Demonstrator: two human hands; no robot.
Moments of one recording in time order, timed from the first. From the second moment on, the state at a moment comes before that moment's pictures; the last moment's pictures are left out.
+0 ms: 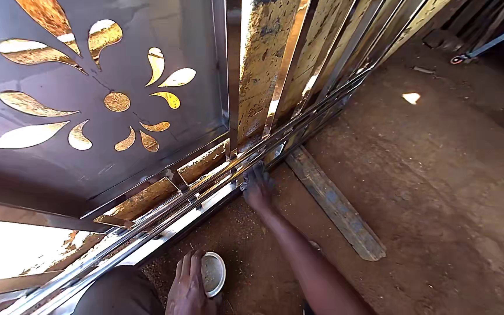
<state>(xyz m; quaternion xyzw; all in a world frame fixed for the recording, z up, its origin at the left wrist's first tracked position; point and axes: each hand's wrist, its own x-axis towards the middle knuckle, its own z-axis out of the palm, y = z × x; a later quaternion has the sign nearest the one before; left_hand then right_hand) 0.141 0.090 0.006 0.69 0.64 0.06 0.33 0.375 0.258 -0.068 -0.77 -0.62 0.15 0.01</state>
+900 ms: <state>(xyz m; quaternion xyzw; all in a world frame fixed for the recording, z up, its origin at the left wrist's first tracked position) 0.146 0.090 0.029 0.61 0.66 -0.25 0.36 0.267 0.202 -0.057 -0.68 -0.67 0.28 -0.07</state>
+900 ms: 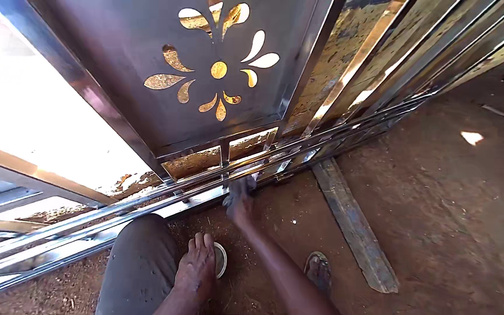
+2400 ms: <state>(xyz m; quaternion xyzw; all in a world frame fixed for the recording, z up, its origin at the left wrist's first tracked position) 0.154 0.099 0.015 0.65 0.60 -0.27 0.39 0.265 0.256 -0.023 -0.57 -0.76 0.24 -0.18</state>
